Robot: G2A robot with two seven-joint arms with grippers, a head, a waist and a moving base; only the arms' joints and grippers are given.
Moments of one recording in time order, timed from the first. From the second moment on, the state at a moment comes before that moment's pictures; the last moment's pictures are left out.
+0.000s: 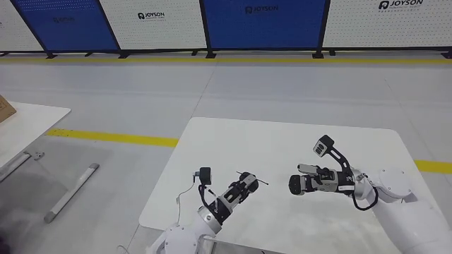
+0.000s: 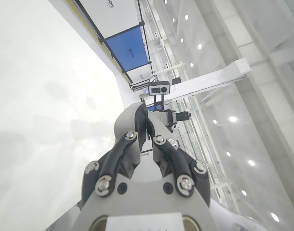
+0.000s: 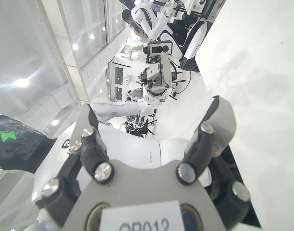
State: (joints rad) left arm 1.73 -1.19 -1.18 -1.94 -0.06 -0.12 -0.12; right arm -0.88 -1.09 0.89 -1.15 0.73 -0.21 1.33
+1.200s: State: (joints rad) left arm 1.71 -1.19 -1.15 -1.92 0.00 -0.11 -0.11; right arm -0.99 -0.95 1.24 -1.38 0.34 0.04 1.39
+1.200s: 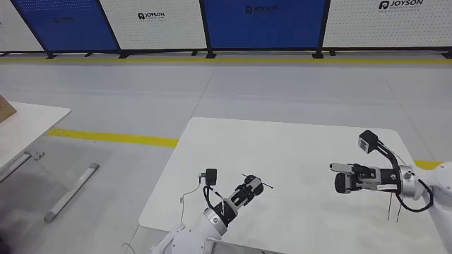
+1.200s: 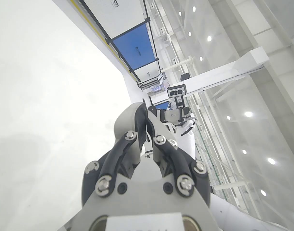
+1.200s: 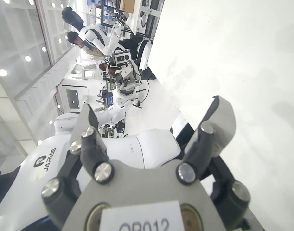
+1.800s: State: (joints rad) left arm 1.71 -1.19 -1.15 -1.92 0.00 -0.11 -0.11; right arm -1.04 -0.80 1.32 -1.47 0.38 0.21 1.39
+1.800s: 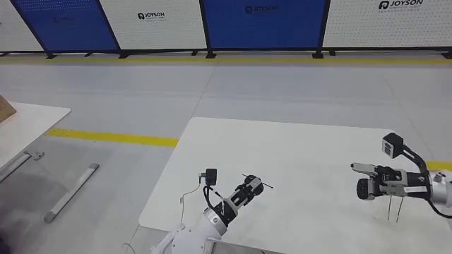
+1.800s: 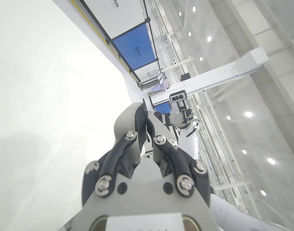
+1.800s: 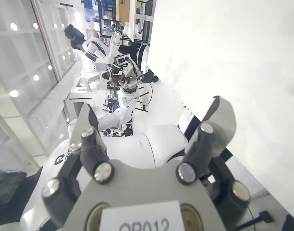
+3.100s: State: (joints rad) left arm 1.71 -1.19 -1.15 -1.92 0.00 -0.11 -0.11; right arm -0.86 -0.68 1.05 -1.43 0.24 0.34 1.39
